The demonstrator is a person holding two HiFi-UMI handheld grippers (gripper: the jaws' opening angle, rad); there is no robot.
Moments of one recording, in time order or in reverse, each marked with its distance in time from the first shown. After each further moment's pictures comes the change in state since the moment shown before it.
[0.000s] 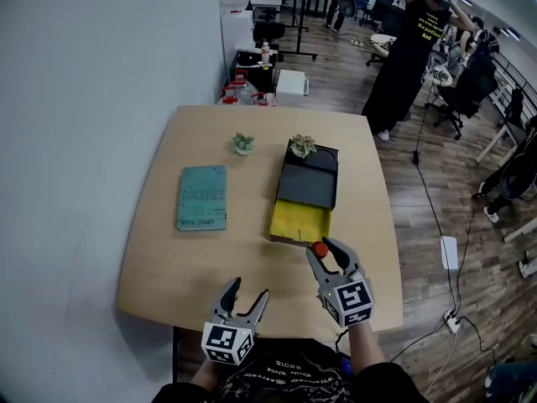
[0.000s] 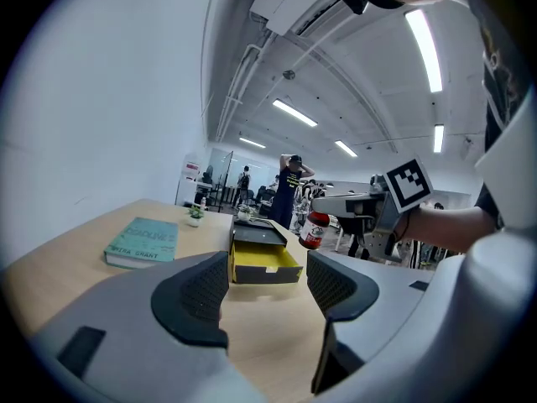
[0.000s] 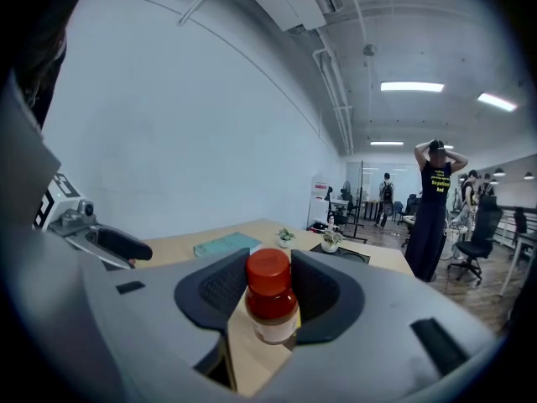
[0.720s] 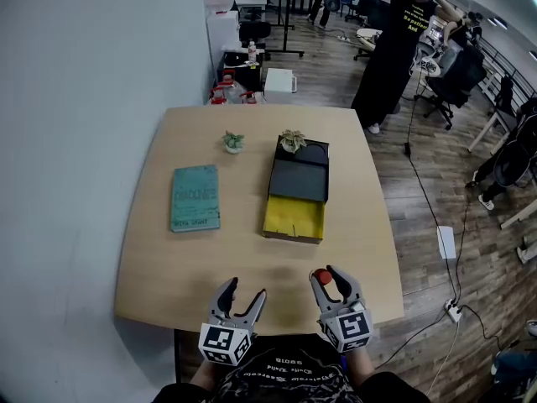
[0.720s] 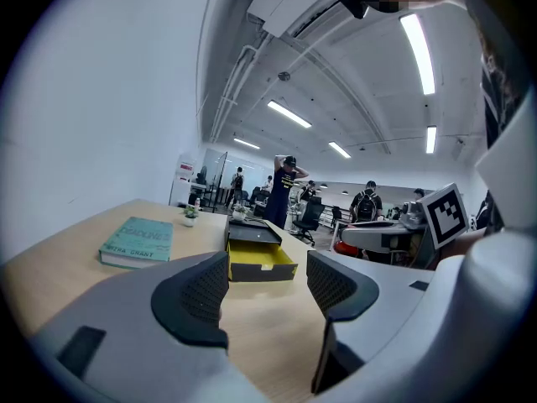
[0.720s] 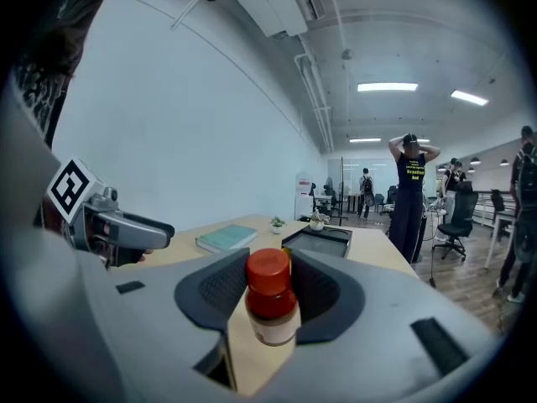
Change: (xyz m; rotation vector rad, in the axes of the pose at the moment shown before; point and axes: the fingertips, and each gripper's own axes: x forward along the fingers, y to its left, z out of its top) left arm -0.002 -0.003 -0.010 0.012 -0.007 -0.042; right arm -0.062 0.020 -0.064 0.088 -0.004 -0.115
